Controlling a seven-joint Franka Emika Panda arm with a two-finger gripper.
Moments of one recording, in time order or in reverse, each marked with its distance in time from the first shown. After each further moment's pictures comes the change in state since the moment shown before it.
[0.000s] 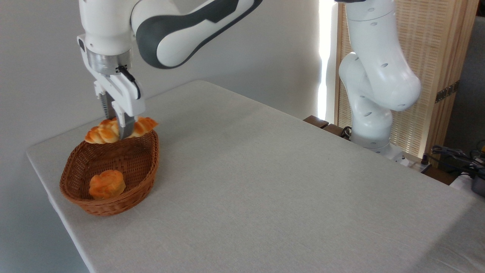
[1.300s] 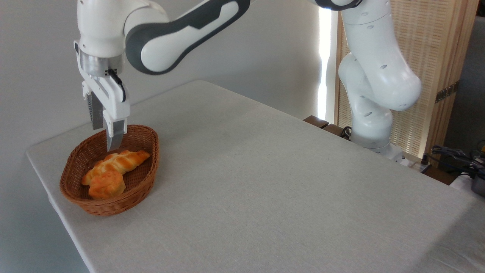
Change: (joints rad) arm 0.033 0.037 -0.079 0.026 0.156 0.088 -0.019
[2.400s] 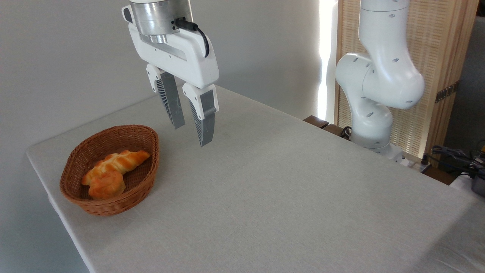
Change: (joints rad) arm 0.164 -0.255 0.209 0.005 0.142 -0.563 0.244
